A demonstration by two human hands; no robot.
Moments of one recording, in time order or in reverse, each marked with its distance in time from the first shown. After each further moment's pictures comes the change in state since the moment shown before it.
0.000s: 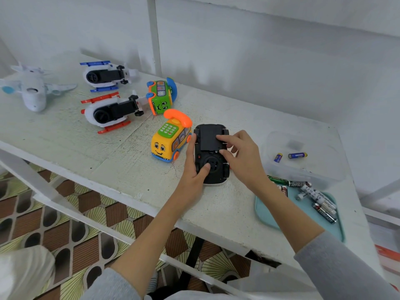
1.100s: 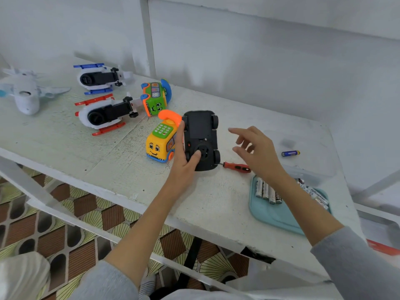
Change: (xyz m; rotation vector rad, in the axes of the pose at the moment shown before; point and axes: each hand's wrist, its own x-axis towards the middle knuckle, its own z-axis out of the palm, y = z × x) left_hand 0.014 0.019 -0.006 0.143 0.082 0.087; right_hand 0.001 0.027 -0.042 -0.042 -0.040 -0.111
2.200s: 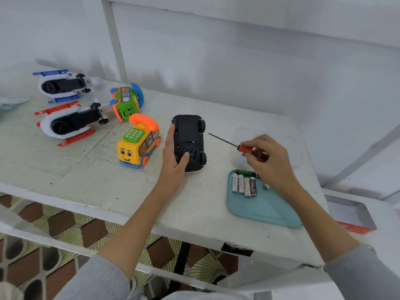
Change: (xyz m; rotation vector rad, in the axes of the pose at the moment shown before) left_hand 0.013 -0.028 0.028 0.044 -0.108 0.081; right_hand -0.049 0.013 -0.054 0.006 0.171 0.150
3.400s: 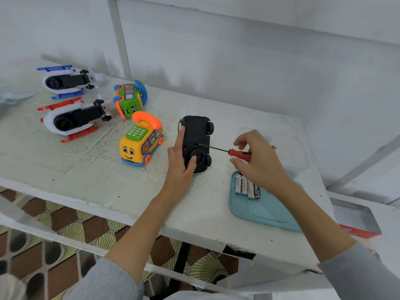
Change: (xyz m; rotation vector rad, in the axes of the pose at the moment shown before) left_hand -0.008 -0.011 0.012 0.191 0.062 0.008; right_hand 0.010 -0.016 0.017 -0.212 -0.166 -0.076
